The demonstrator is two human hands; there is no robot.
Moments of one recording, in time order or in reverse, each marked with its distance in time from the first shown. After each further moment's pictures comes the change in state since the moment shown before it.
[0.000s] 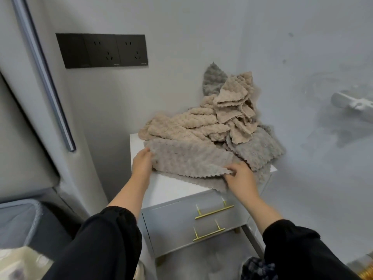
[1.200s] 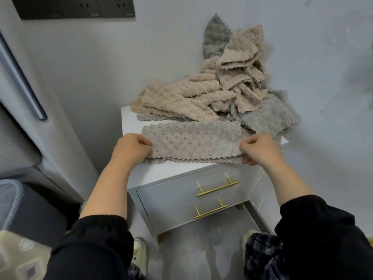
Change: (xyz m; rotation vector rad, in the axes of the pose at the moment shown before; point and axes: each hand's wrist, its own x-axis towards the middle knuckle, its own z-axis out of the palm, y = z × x) left_hand -0.015 -0.006 -0.023 0.885 -0.035 0.175; right_hand 0.013 0.005 -0.025 0.159 -0.108 0.347
